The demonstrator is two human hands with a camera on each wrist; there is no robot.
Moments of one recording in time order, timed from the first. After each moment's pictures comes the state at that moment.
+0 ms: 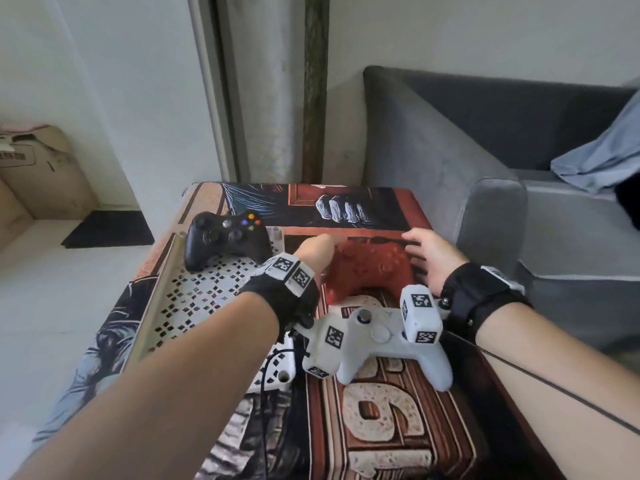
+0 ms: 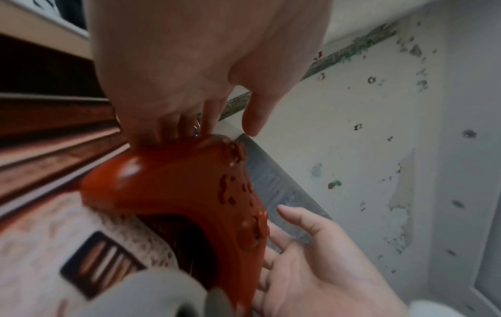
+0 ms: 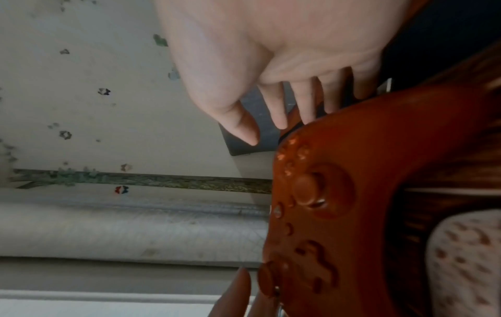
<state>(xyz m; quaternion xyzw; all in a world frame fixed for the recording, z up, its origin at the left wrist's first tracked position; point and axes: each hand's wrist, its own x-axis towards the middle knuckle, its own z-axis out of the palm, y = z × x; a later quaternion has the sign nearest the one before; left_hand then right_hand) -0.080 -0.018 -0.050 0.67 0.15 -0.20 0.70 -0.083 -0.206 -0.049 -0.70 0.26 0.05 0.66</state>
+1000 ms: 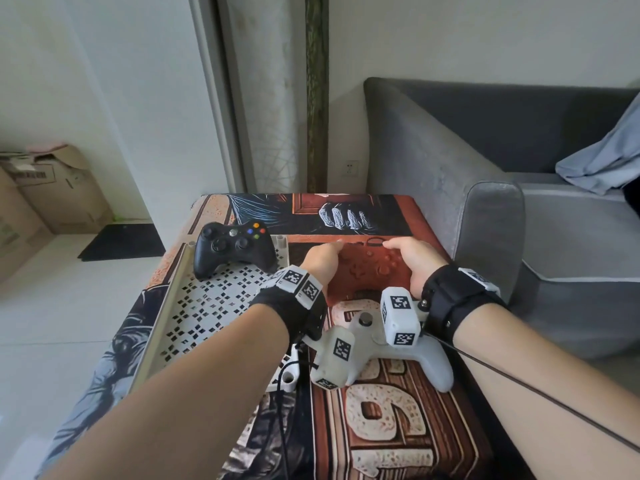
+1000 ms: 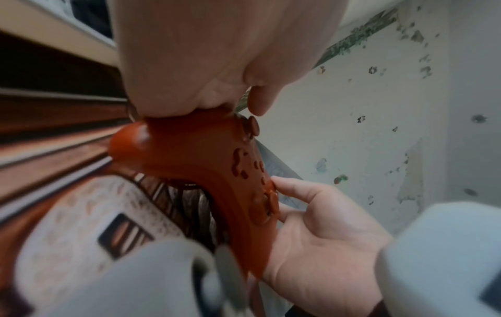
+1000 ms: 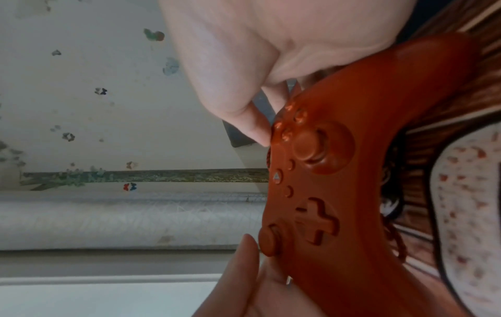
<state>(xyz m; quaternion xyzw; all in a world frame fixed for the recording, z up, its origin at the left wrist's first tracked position) -0.091 -0.027 -0.049 0.68 0.17 -0.15 0.70 -0.090 -0.179 -0.043 -0.68 0.24 0.05 0.69</state>
